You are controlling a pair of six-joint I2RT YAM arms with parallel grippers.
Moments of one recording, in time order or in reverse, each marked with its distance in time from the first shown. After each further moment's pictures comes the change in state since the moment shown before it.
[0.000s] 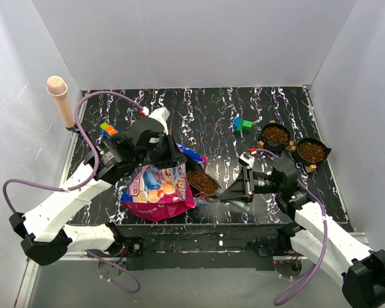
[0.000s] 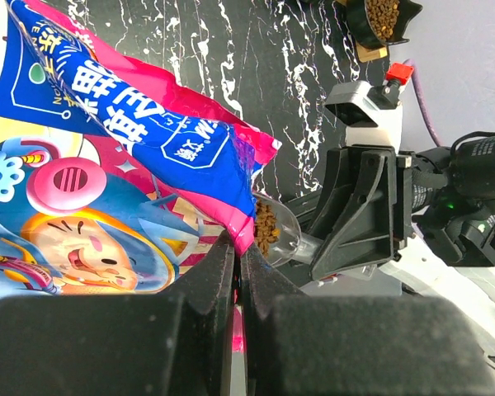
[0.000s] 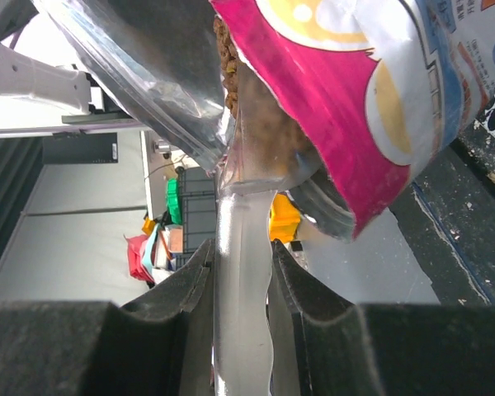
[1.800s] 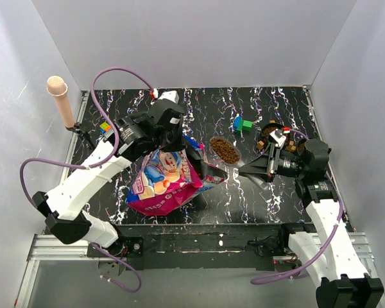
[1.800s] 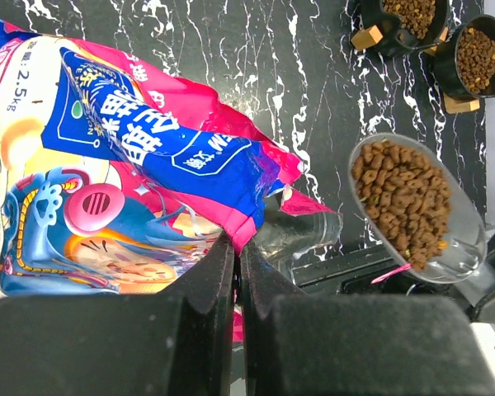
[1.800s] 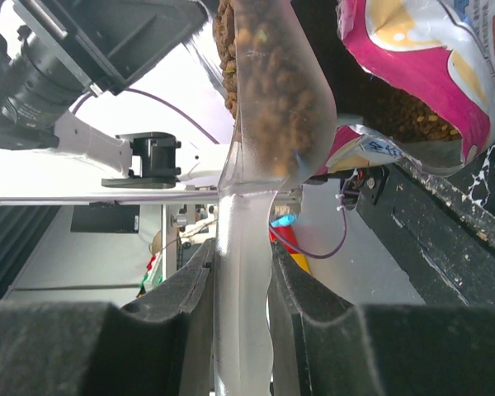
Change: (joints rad) left arm 0.002 0.249 0.303 -0.174 -0.202 0.091; right arm -0.369 -0.044 0.284 -0.340 -0.121 -0.087
